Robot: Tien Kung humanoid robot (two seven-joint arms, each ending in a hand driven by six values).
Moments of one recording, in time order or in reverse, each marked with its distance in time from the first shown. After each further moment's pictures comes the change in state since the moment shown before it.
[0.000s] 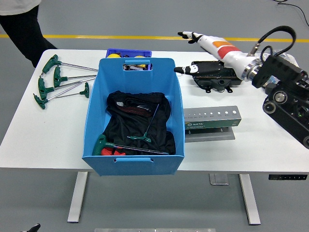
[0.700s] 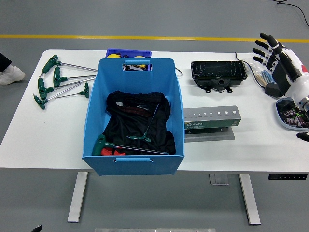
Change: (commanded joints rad) left arm 0.001 -0.008 0.041 0.000 -0.047 0.006 -0.009; right arm -0.485 -0.038 0.403 0.128 0.852 -0.039 0.019
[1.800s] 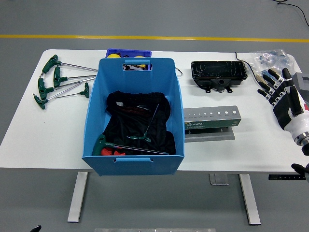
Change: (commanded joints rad) left arm 0.005 0.007 -0.016 0.000 0.030 -0.006 0.004; right arm -0.213 0.252 0.269 0.035 -0.237 0.079 -0.057
